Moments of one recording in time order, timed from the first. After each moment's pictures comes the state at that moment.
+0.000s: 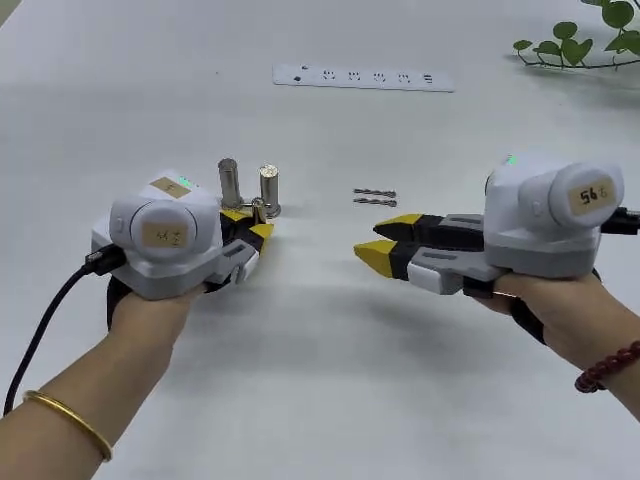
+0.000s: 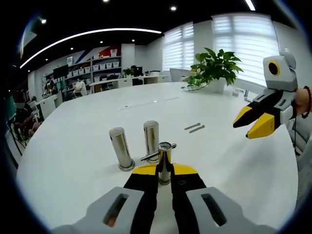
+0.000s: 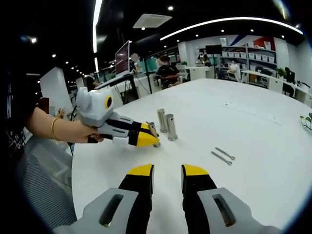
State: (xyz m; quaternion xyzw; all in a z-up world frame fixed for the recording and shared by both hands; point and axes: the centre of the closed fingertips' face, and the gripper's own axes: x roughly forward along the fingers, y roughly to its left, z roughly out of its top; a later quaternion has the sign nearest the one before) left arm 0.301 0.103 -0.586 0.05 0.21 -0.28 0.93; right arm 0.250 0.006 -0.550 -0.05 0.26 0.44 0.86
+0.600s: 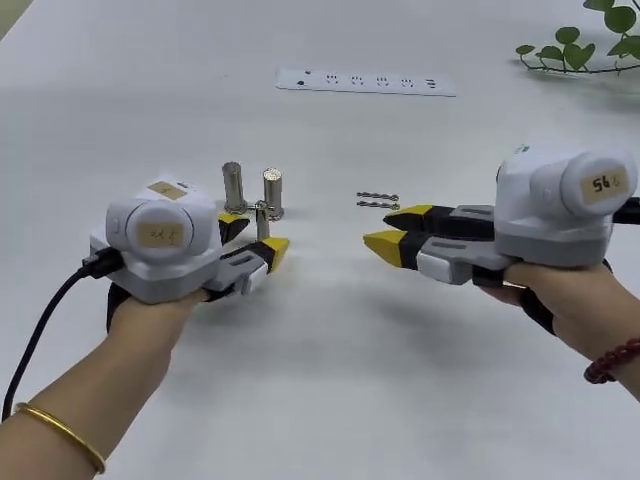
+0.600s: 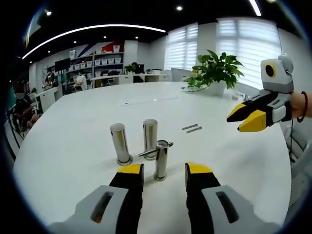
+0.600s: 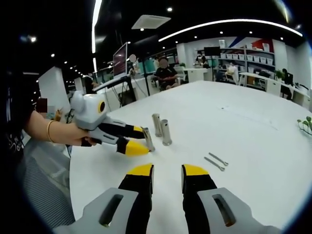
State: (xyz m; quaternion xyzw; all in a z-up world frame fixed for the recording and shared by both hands) left arm 0.291 0.107 -0.580 0.02 0.22 -0.28 0.93; right arm 0.265 0.002 -0.538 -0.05 0.25 0.44 0.86
